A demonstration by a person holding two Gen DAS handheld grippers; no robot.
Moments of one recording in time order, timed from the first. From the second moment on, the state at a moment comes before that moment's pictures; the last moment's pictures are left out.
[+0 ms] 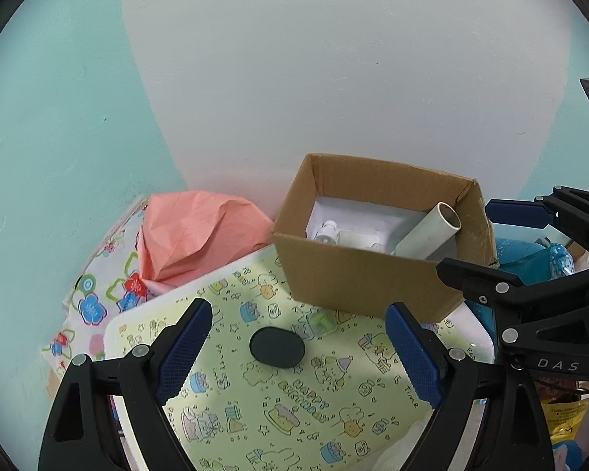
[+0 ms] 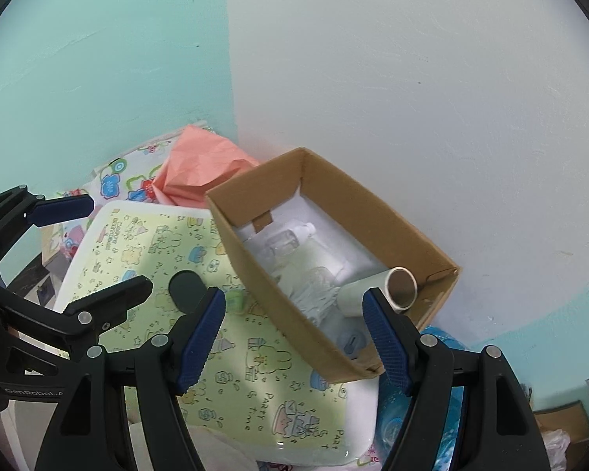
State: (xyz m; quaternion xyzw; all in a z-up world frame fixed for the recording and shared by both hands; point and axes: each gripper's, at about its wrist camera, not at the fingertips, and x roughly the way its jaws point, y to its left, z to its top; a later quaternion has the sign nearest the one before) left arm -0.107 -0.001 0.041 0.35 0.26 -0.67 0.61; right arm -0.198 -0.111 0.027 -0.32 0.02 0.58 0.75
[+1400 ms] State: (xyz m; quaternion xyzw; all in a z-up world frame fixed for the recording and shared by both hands) left arm -0.051 0.020 -0.025 0.37 0.27 -0.69 0.56; right arm -0.242 -0.066 -0.044 -0.33 -0.07 0.68 0.66
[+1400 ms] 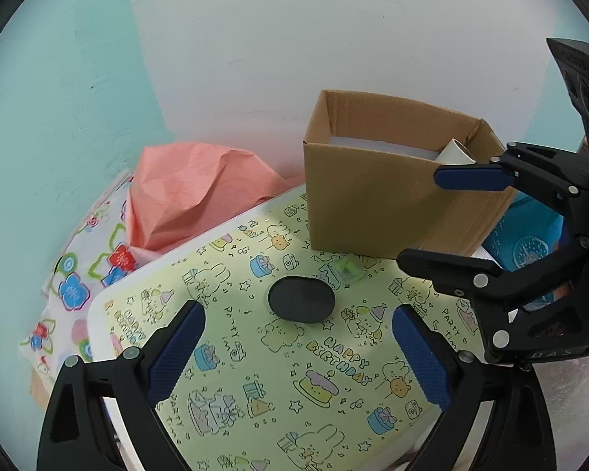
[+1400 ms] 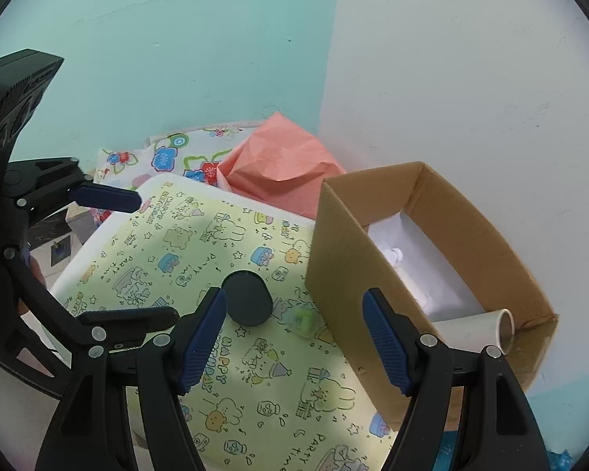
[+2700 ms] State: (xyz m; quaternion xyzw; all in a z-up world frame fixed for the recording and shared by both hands) left arm -0.042 -0.028 -0.133 0.42 0.30 -0.71 0.49; right arm -0.193 0.000 -0.123 -0.33 0.04 0.67 0.67
